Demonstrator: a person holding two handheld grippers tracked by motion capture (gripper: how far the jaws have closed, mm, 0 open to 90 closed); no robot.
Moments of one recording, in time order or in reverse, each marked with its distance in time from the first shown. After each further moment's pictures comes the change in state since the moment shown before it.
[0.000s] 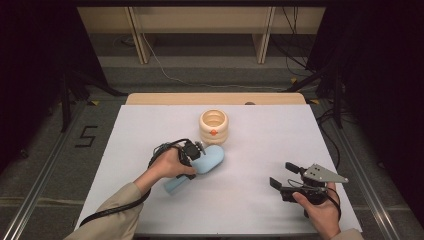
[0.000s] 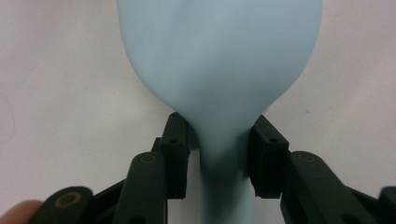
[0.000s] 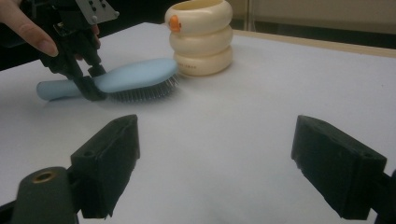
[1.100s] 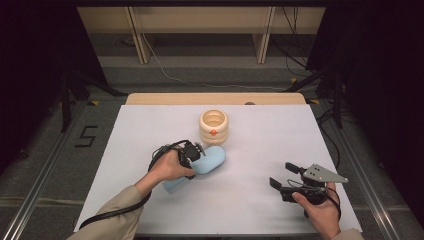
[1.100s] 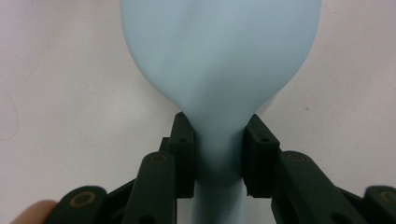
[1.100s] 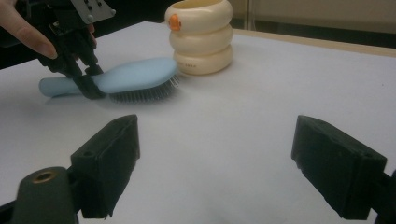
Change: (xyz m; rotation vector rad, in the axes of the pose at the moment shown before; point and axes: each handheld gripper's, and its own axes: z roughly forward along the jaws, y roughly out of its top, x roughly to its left) left arm -0.004 -0.003 0.000 -0.015 0.027 0.005; right arm 0.000 0.000 0.000 0.004 0.000 0.001
